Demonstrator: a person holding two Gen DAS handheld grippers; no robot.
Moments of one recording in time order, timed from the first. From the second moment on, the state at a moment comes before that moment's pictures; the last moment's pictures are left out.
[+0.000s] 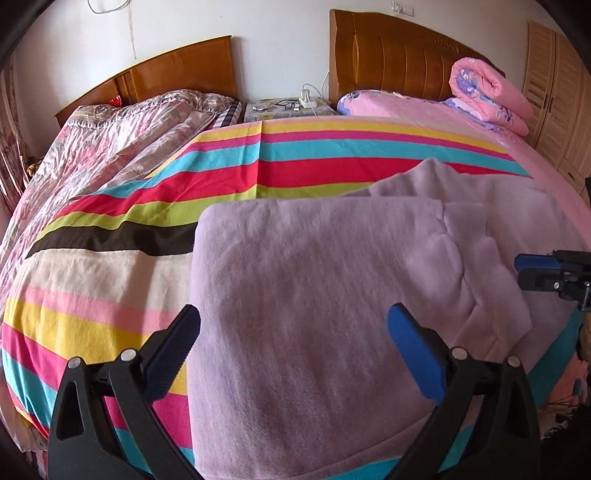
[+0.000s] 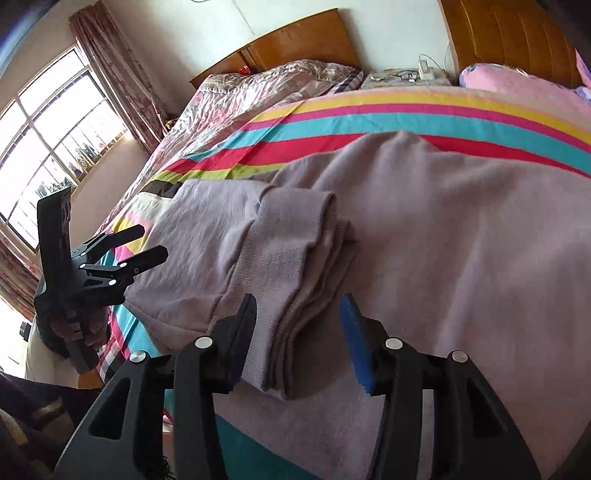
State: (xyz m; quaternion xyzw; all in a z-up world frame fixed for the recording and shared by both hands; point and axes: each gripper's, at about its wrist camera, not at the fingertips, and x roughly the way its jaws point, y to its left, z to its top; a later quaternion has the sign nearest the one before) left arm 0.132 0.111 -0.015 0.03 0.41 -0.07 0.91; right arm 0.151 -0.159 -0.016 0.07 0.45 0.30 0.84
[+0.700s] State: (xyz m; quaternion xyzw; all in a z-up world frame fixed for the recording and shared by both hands) left arm 0.229 0.088 -0.056 0.05 0.43 -0.06 0.90; right arm 0.161 -0.095 -0.007 -0.09 0.39 0.34 0.85
